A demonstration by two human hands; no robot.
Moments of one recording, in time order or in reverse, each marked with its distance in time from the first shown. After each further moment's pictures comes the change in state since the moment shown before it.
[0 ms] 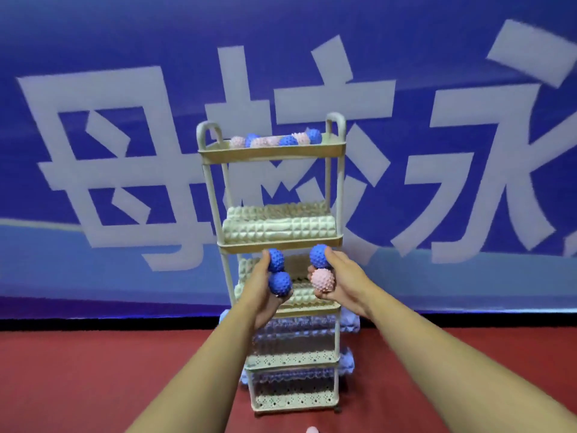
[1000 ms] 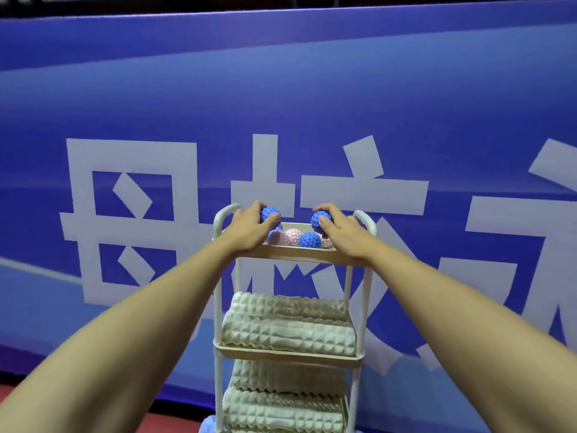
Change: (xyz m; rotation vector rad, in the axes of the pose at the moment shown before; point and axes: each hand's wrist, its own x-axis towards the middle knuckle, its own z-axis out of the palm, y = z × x) left_hand 0.130 0.281 0.053 1.309 0.219 0.686; right_hand 0.149 -0.259 0.064 -1.206 -0.005 -0.587
